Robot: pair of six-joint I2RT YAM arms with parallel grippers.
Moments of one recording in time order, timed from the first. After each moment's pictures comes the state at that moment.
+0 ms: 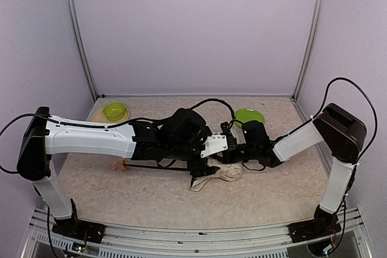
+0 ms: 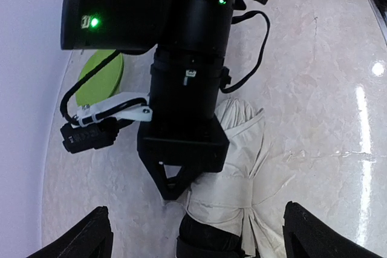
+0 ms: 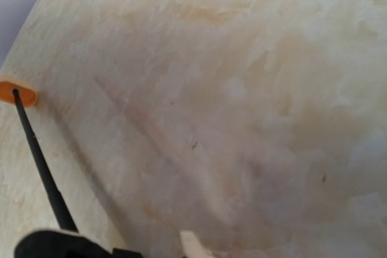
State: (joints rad) left arm -1.14 1.77 1.31 -0.24 -0.11 0.54; right arm 0.68 1.85 0.77 0.54 -0.41 0.53
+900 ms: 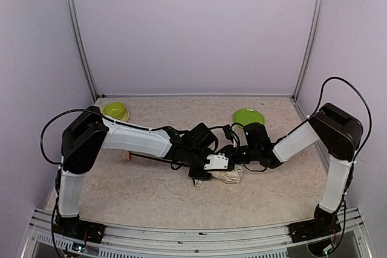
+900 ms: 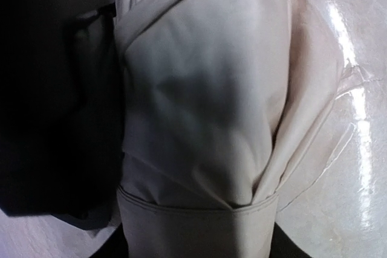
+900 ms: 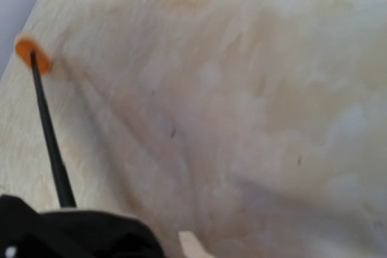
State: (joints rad) left arm -1.03 2.14 1.46 -0.33 0.05 0.80; right arm 0.65 1.90 0.76 0.60 -0.46 0.57
